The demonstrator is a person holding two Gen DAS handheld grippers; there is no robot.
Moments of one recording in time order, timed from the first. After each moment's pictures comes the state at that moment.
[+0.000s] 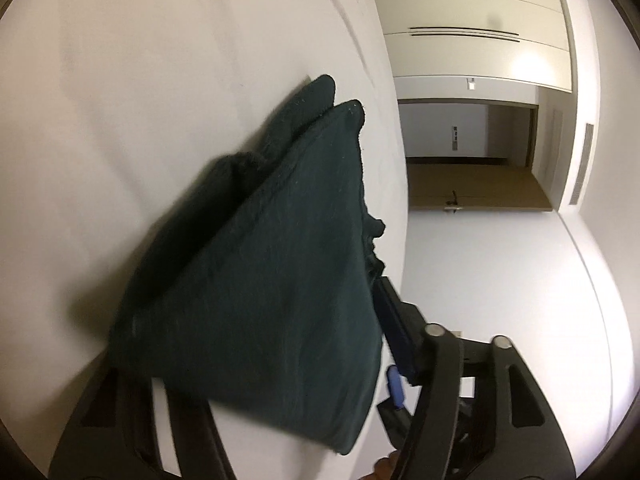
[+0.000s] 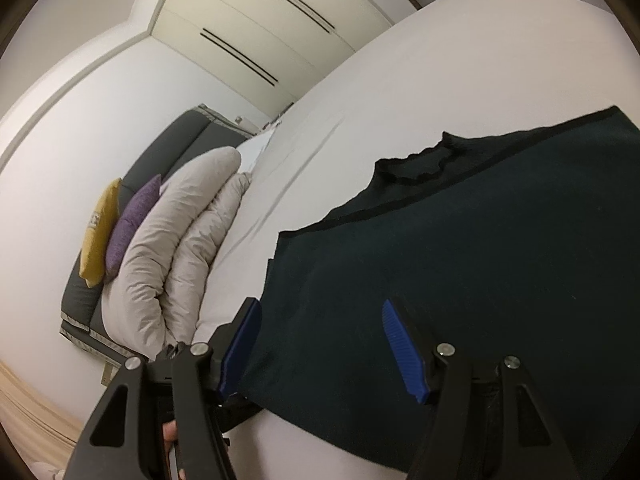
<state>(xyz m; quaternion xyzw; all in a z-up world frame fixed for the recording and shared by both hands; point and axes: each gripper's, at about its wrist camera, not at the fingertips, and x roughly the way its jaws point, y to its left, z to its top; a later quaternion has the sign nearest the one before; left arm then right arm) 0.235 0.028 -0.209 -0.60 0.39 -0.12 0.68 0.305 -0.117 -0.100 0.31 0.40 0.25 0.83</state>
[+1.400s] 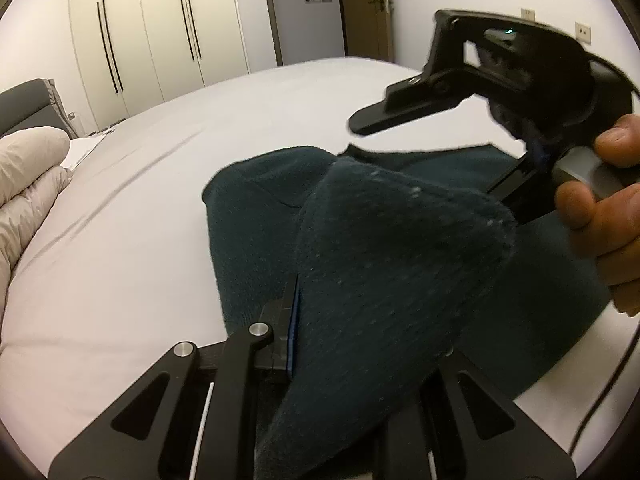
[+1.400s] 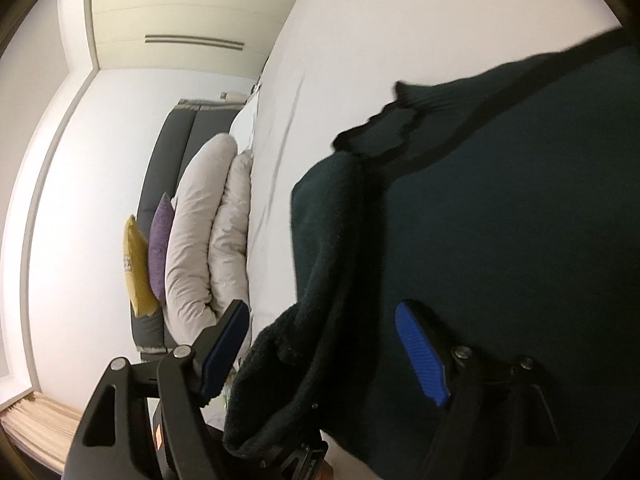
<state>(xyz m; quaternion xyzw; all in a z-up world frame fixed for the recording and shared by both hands) 0.246 -0.205 -0.101 0.11 0.34 -0.15 0.92 0.386 -0.161 -0.135 0.43 0.51 0.31 0.67</state>
